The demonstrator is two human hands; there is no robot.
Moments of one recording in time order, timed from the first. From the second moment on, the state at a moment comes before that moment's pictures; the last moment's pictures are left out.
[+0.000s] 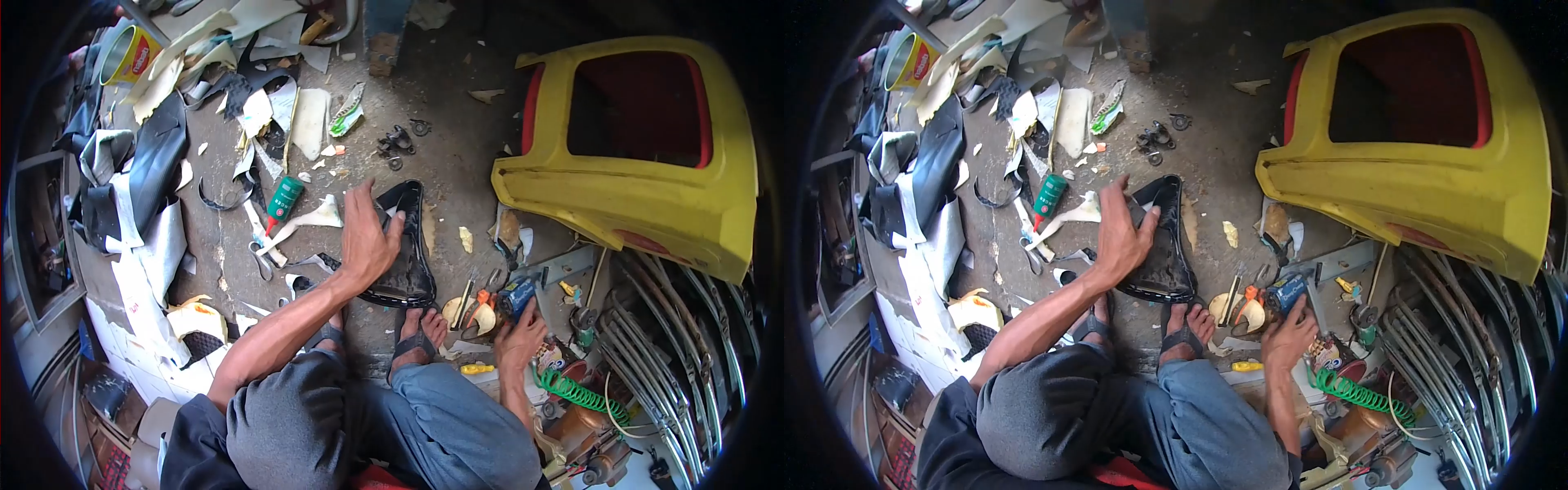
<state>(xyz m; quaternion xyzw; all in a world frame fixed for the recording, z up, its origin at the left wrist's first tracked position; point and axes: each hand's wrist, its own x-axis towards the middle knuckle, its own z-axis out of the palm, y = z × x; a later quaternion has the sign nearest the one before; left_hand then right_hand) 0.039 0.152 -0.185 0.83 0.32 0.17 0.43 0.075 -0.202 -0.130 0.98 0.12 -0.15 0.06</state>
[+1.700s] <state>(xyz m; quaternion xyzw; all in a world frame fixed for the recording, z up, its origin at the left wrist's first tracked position) 0.062 0.139 -0.232 0.79 0.31 0.19 0.50 0.115 0.047 -0.161 0.92 0.25 -0.27 -0.10</state>
